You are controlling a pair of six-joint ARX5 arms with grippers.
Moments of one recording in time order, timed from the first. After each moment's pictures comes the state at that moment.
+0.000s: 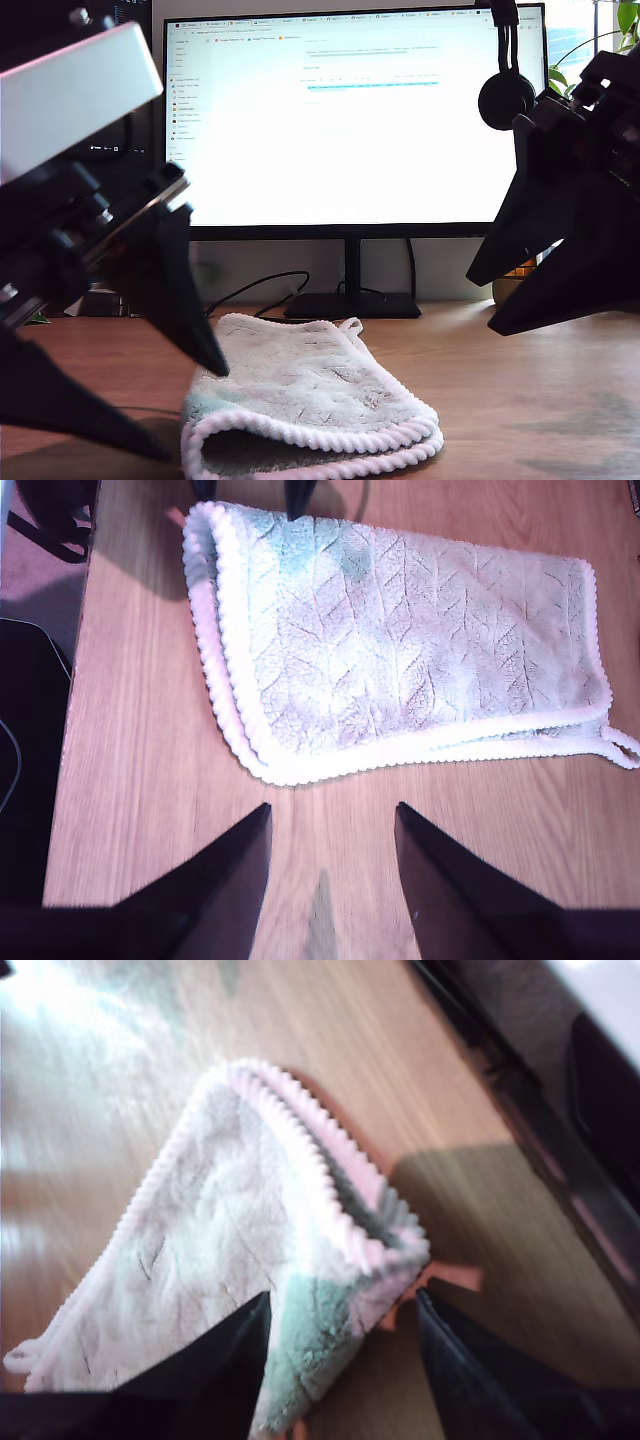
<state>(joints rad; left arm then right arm) -0.89 1.20 0.40 -0.02 0.17 1.23 0.80 0.92 0.44 -0.29 -0.09 -0.89</state>
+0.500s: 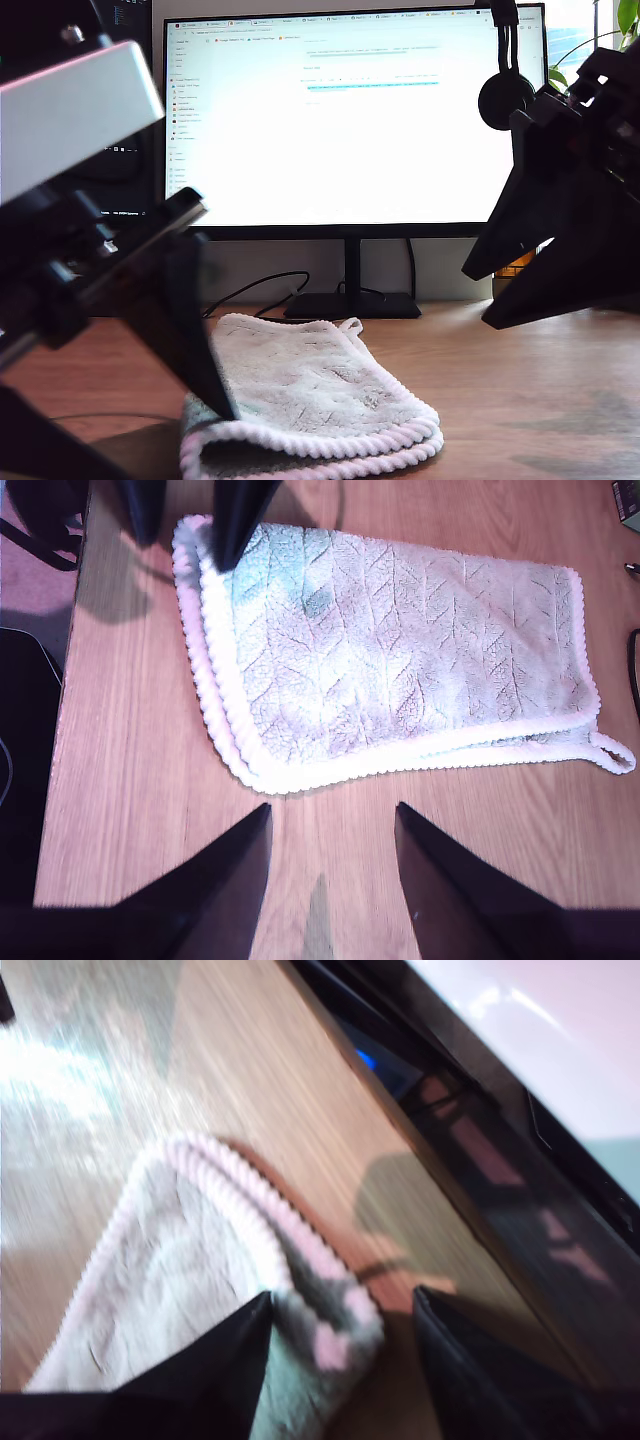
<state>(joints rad) -0.96 1.30 0.42 0.02 0.19 1.28 0.80 0.92 0.44 -0.27 -0.09 -0.89</state>
